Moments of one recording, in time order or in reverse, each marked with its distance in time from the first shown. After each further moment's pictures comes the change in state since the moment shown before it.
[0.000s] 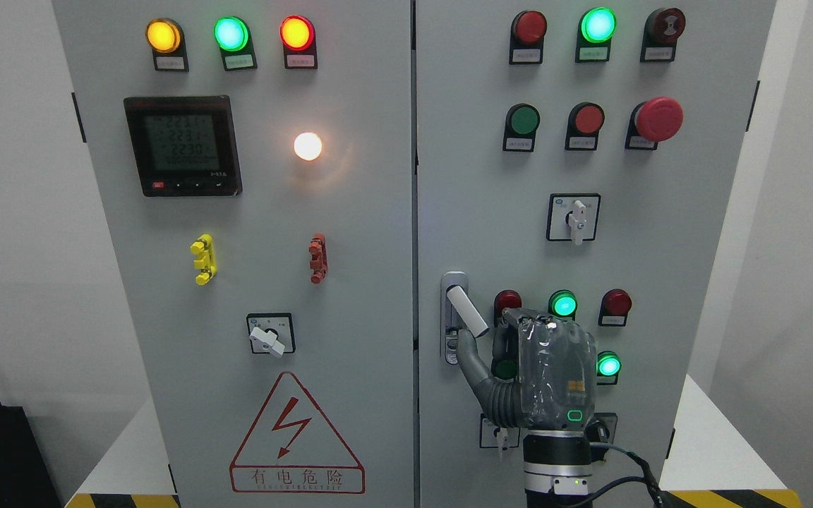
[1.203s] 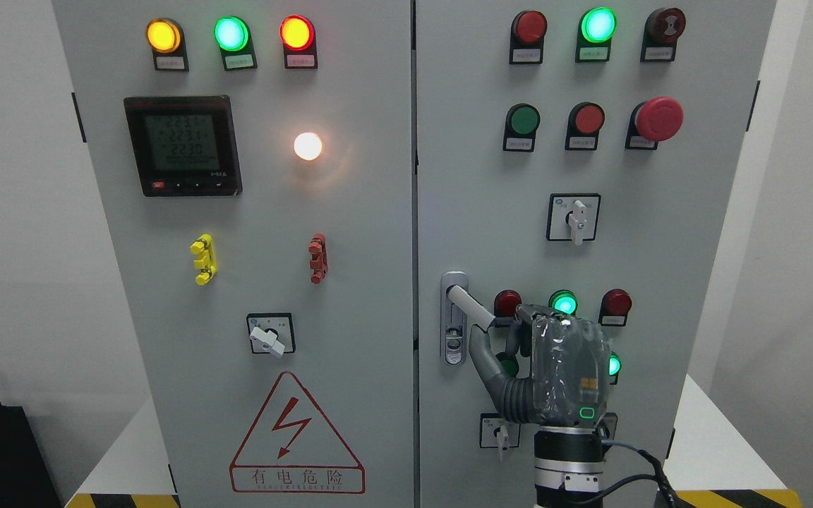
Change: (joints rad) left arm 0.000 0.000 0.000 0.000 0.000 0.000 0.000; right arm -0.004 -0.005 -0.024 -0.003 -0.001 0.001 0.001
